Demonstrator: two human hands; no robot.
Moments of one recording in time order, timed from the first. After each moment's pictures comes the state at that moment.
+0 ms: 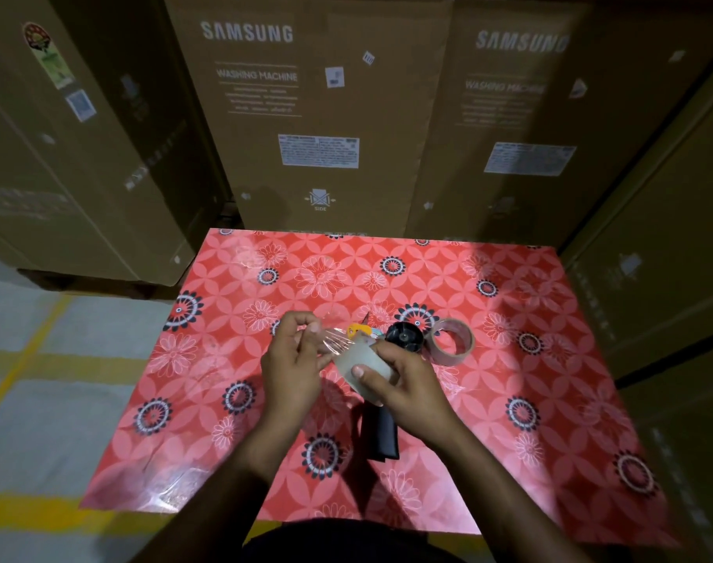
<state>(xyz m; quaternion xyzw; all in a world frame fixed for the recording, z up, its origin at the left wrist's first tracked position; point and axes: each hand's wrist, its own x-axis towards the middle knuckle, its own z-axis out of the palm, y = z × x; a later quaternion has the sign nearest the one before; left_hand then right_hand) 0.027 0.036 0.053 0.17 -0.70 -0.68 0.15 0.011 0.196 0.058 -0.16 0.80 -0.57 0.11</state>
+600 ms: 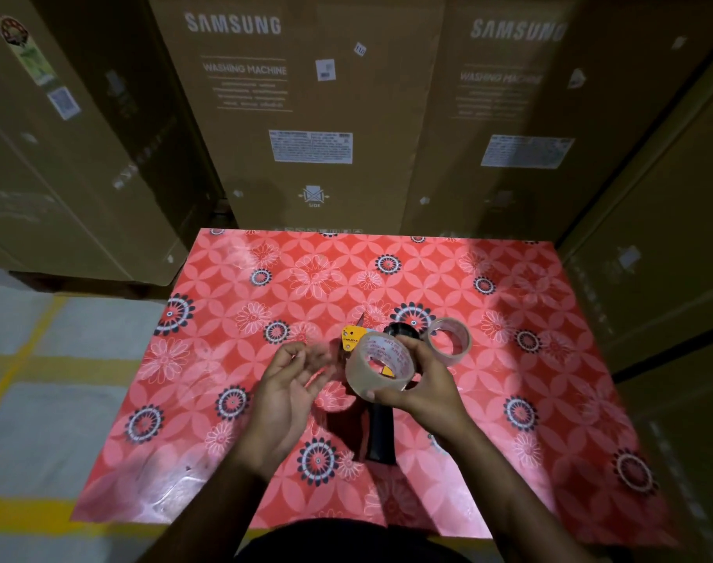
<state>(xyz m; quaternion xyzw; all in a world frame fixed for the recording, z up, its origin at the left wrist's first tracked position) 0.027 0.020 0.009 0.18 -0.41 -0.90 0.02 -0.007 0.231 0.021 -0.01 0.78 -0.61 0.15</state>
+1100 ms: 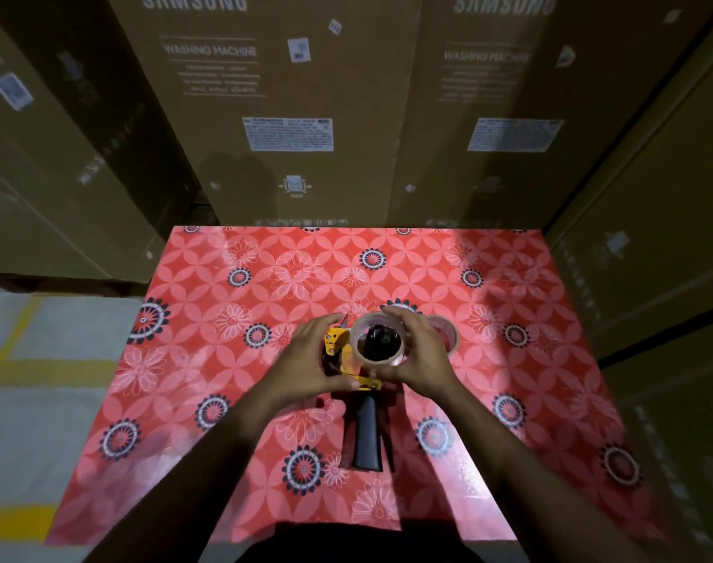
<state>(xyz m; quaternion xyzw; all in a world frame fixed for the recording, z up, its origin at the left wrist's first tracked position) -0.046 0.022 -0.005 -0.03 -0.89 -0.43 -0.16 -0.084 0.252 -0.017 -0.12 0.88 -0.45 0.07</state>
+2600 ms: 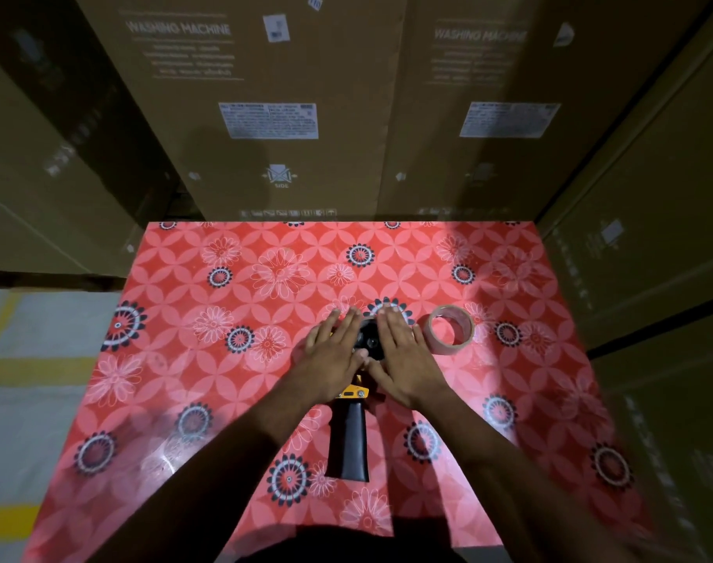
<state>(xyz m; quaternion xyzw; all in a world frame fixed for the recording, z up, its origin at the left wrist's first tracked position) -0.087 0.074 -0.049 -0.12 -0.96 -0.18 -0.18 -0.096 0.259 -0.063 -0.22 0.96 -0.19 0.08</state>
